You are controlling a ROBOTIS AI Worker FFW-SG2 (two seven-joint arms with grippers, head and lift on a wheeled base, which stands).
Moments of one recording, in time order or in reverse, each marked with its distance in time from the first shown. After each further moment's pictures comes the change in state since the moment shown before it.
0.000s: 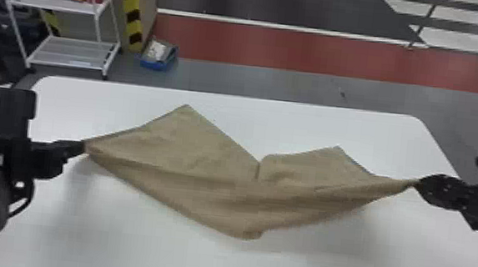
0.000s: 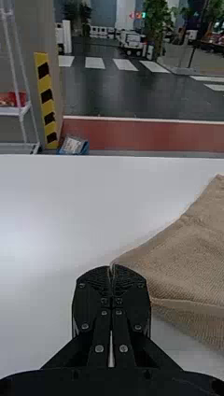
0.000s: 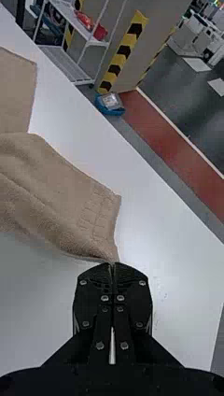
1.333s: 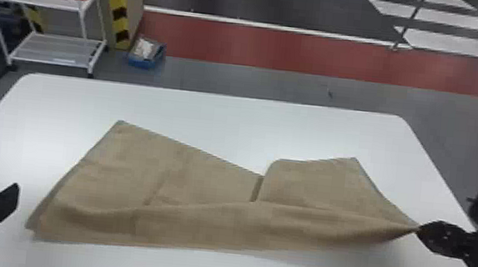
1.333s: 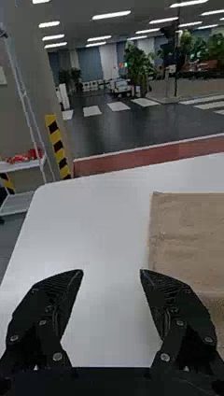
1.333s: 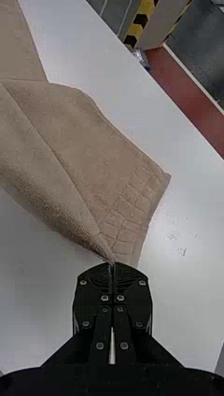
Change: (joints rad) left arm 0.585 -0.007 0.122 -0.525 -0.012 -0.309 -0.126; right arm 0.144 -0.003 -0.106 0.023 -0.001 -0.119 0.045
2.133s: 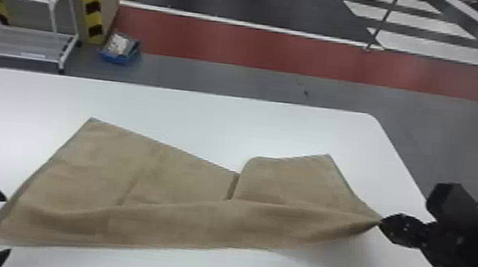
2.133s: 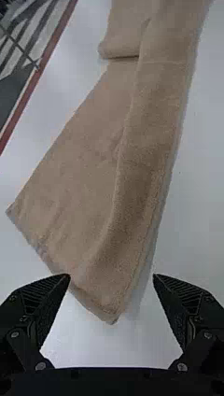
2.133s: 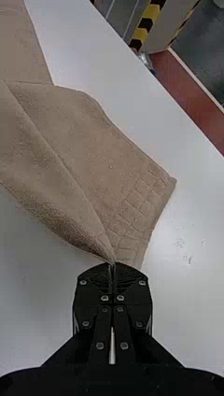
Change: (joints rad) left arm -0.048 0.216 -0.096 0.151 -0.598 -0.567 -0.619; right arm -0.012 0.005 0.013 0.020 0.000 -0.015 0.000
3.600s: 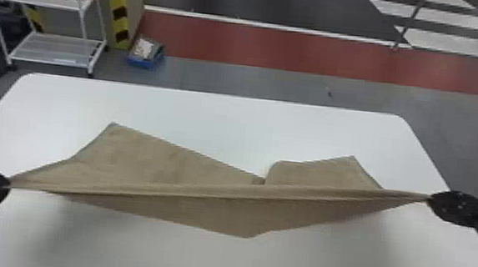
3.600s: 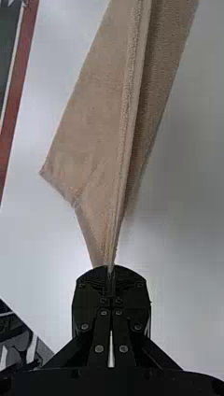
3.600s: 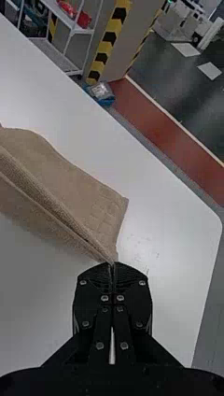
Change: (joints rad) left arm -0.061 0.066 0.007 -0.091 -0.222 0.129 -0.039; right arm -0.103 0.006 -0.059 -0.032 -0.063 0.095 -0.010
